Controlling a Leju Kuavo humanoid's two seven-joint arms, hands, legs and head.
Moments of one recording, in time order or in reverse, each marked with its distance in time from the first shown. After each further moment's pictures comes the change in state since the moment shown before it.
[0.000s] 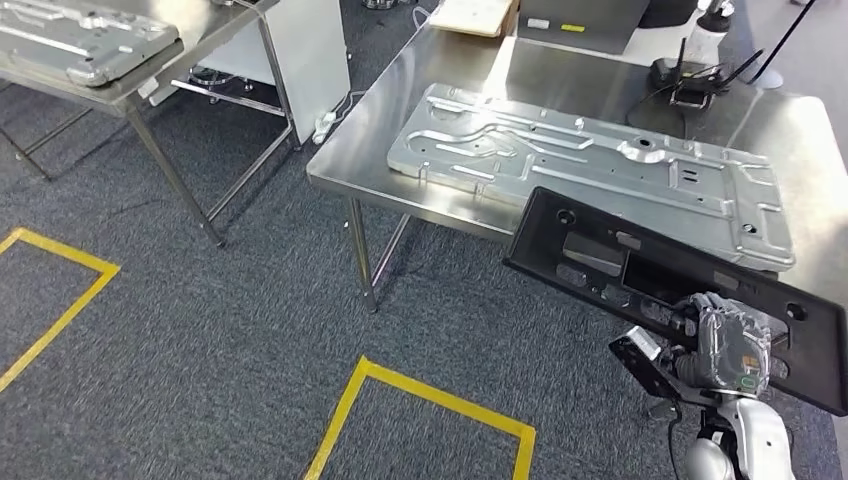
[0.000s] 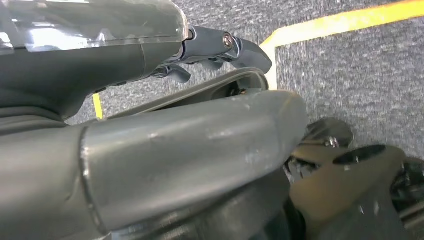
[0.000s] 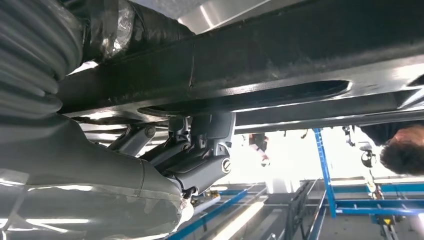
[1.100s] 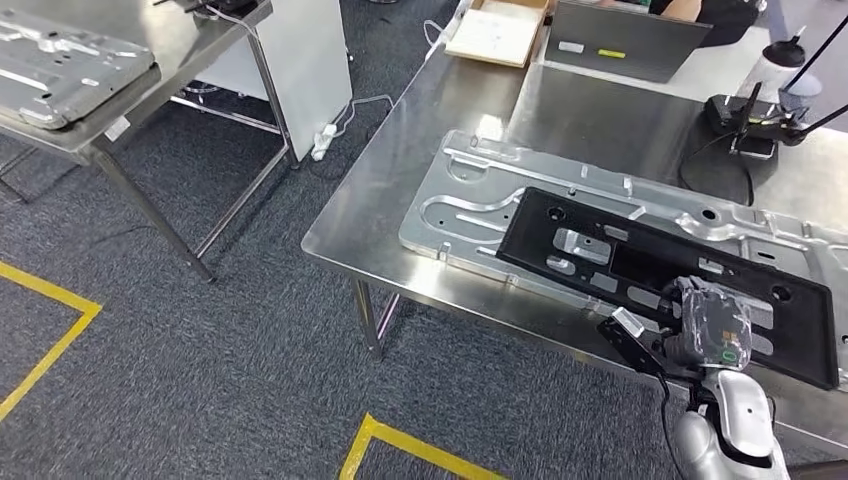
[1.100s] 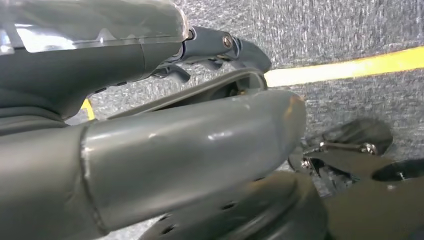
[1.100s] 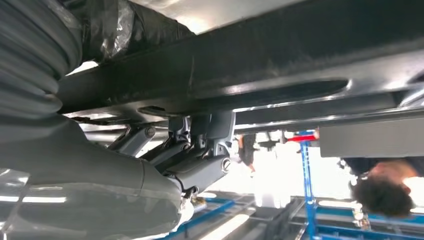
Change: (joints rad) left arm -0.003 0.004 -0.008 0.007 -0.011 -0.012 0.013; right arm -0.107 -0.028 0.050 0.127 0.052 0.017 0.021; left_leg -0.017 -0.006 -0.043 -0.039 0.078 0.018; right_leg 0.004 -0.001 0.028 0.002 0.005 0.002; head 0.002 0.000
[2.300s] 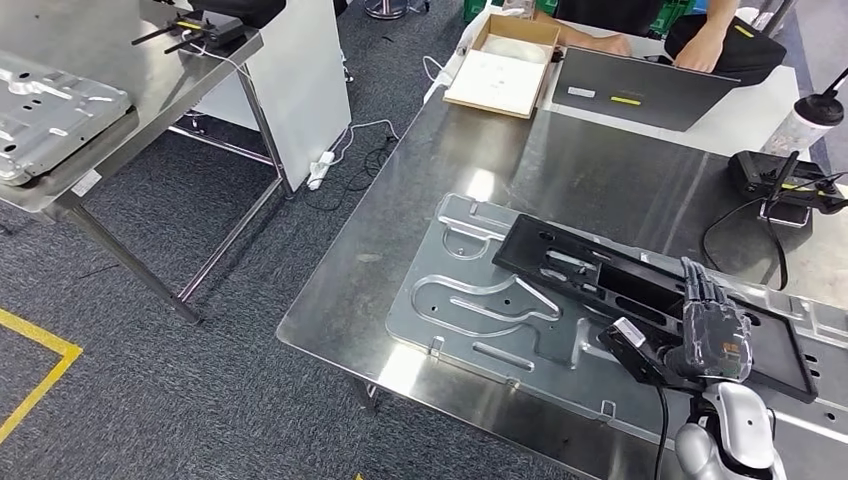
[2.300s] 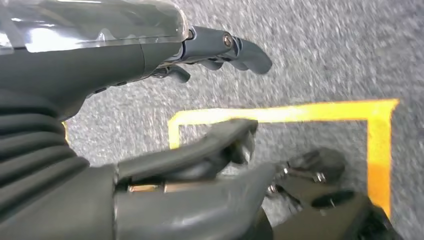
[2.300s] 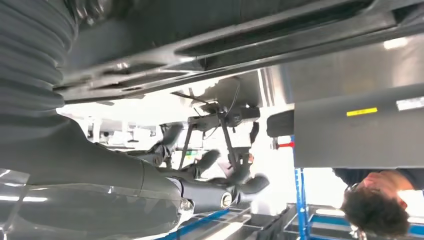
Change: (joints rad) left arm -0.012 0.008 -0.007 0.001 0.011 0.017 -0.028; right arm 0.031 -0.005 0.006 0.011 -0.008 -0.014 0.014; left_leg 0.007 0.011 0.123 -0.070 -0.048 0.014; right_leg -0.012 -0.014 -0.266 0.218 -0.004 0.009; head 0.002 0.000
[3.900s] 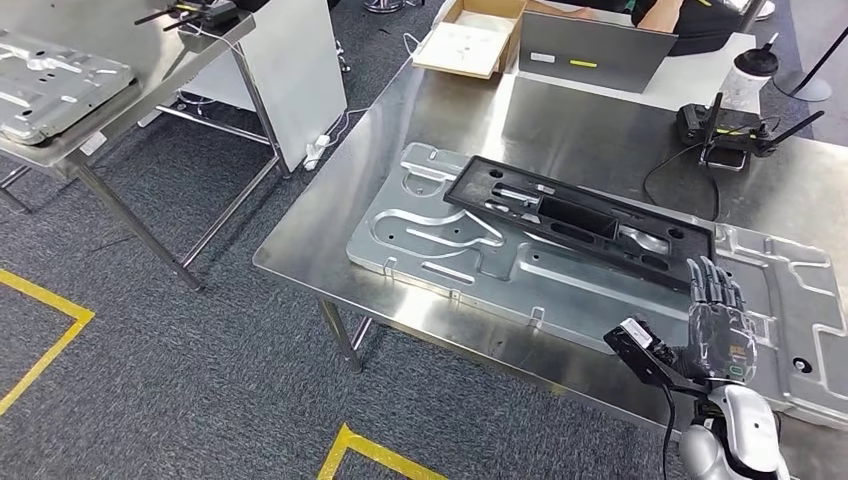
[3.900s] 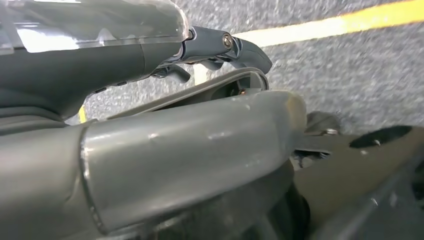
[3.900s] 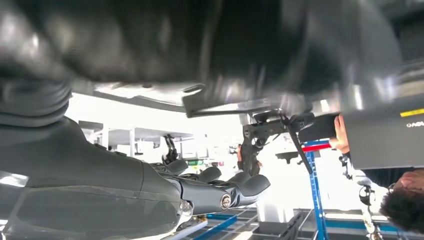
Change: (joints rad) left arm 0.001 -0.001 0.019 0.000 0.033 -0.052 0.025; right arm 0.007 -0.002 -0.014 -0.007 -0.023 0.002 -0.017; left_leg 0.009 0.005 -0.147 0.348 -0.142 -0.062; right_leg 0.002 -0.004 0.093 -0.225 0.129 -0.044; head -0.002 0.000
